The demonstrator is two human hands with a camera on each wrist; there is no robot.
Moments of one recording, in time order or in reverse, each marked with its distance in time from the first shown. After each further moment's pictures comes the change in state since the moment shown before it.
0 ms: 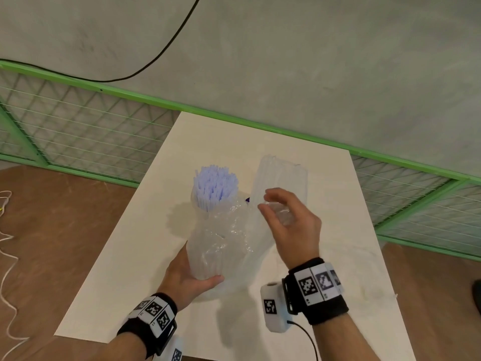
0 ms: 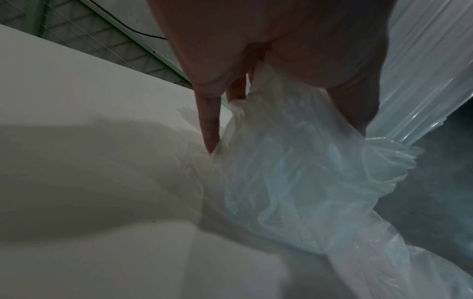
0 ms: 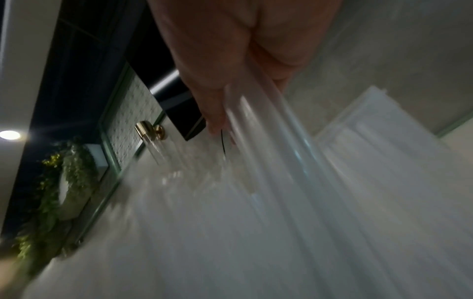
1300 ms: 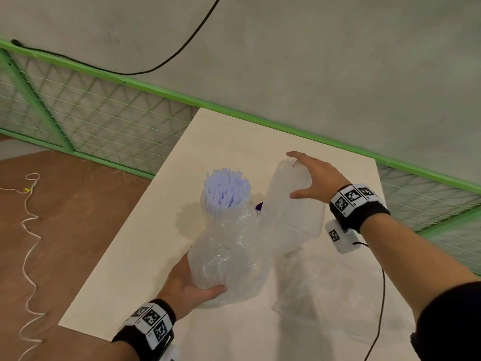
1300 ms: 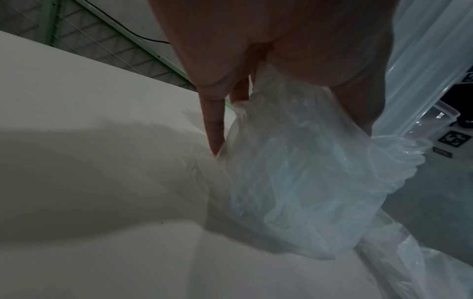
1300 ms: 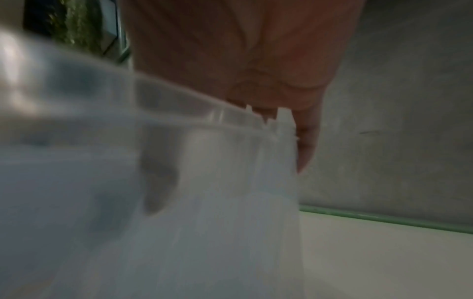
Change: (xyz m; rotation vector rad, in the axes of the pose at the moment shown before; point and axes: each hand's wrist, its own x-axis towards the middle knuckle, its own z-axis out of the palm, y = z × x) left_hand -0.001 -0.004 0.003 -0.074 0.031 -0.094; right_hand 0.165 0.117 -0.006 -0.577 -0.806 -0.036
